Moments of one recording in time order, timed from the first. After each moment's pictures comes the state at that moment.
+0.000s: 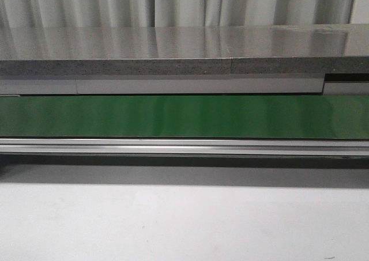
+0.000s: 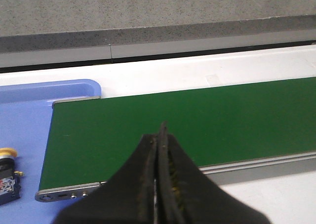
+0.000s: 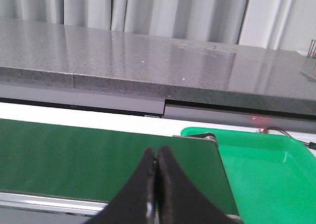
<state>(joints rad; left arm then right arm) -0.08 0.67 -0.67 -0.32 0.53 0.31 -0.05 0.11 -0.11 0.03 0.07 -0.08</state>
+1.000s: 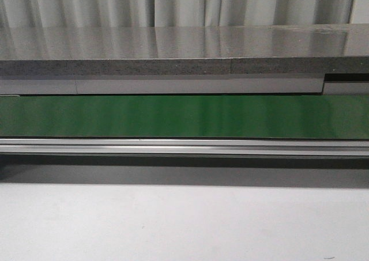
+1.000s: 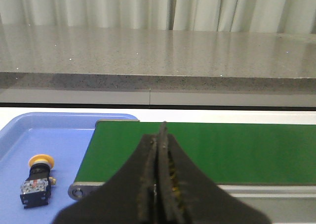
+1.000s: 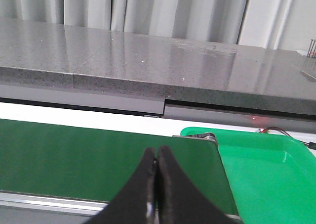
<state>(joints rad) -0.11 0.15 -0.13 -0.02 0.11 -0.02 -0.05 0.11 -0.11 0.03 0.07 -0.08</state>
